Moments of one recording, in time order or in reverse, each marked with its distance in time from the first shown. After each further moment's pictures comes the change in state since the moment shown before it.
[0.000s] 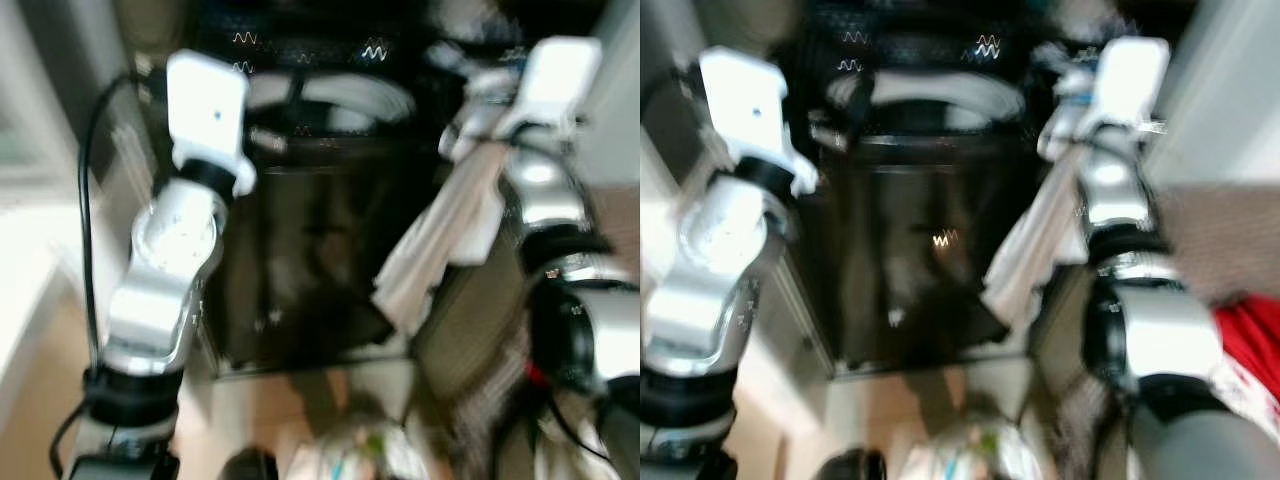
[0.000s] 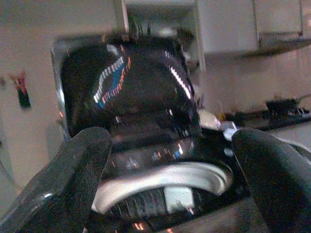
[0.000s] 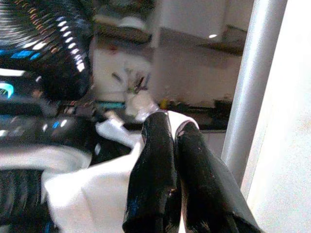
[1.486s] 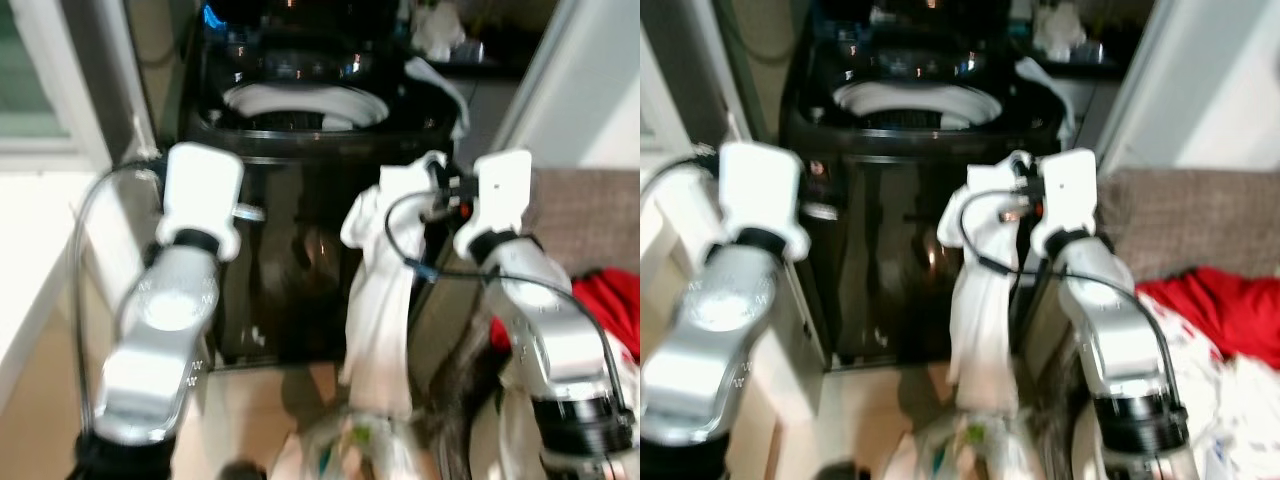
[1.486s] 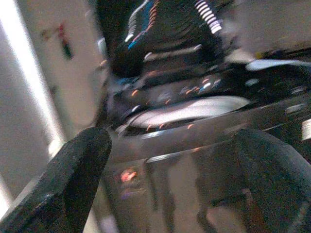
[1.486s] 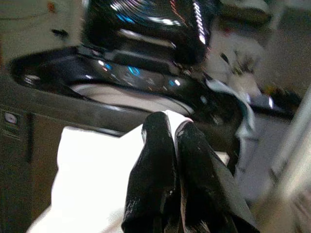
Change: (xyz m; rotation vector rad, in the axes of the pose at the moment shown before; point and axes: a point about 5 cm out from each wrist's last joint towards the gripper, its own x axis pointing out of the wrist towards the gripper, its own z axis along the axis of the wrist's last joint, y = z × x) left arm -0.041 -0.007 -0.027 0.110 0.263 0.064; right arm -0.121 0.013 -0.022 0.075 0.131 0.452
